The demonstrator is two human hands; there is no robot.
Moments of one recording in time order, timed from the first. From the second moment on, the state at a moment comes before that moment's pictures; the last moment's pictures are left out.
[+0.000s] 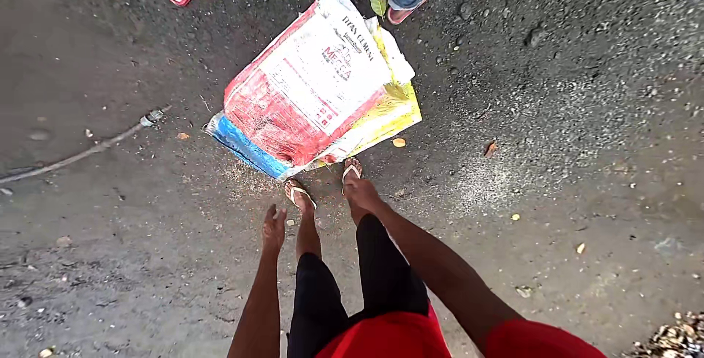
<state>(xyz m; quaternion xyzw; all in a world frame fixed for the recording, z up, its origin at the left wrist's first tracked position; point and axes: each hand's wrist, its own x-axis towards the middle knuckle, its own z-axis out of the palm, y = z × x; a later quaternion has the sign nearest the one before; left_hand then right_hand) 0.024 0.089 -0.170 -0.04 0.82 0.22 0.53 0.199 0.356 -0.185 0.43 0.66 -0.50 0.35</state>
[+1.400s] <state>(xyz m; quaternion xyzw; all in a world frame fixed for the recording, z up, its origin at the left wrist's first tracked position) 0.046 -0.004 0.036 -0.03 0.86 0.24 0.45 0.399 0.346 0.036 0.69 0.55 -0.46 0.10</state>
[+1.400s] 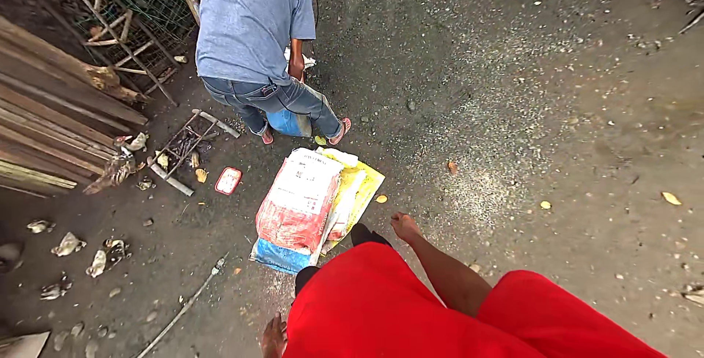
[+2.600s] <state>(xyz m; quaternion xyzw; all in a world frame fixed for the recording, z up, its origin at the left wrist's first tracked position) 0.043 0.073 0.039 0.03 0.84 0.25 0.49 0.398 0.375 0.038 0.67 0.56 -0.48 0.13</state>
